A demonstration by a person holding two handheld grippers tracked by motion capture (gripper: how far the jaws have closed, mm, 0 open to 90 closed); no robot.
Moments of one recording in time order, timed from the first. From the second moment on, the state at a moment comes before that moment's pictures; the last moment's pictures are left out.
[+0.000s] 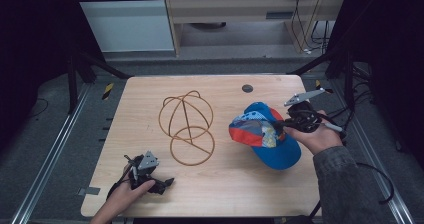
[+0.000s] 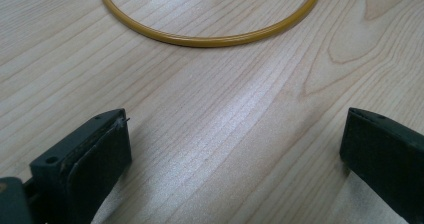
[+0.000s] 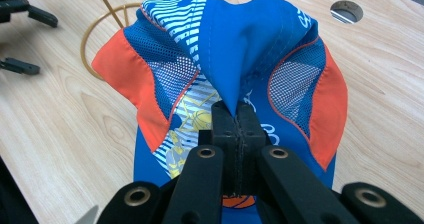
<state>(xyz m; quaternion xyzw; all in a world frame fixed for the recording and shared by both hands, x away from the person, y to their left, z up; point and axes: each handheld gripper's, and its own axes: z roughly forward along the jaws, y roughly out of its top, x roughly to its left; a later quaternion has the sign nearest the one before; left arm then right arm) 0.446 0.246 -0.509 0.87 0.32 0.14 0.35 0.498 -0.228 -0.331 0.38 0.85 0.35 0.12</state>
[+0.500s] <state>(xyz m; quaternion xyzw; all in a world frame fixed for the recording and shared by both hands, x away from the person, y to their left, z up) 0.446 0.246 -0.509 0.87 0.32 0.14 0.35 0.497 -0.236 -0.302 0.37 0.83 0.38 0.14</state>
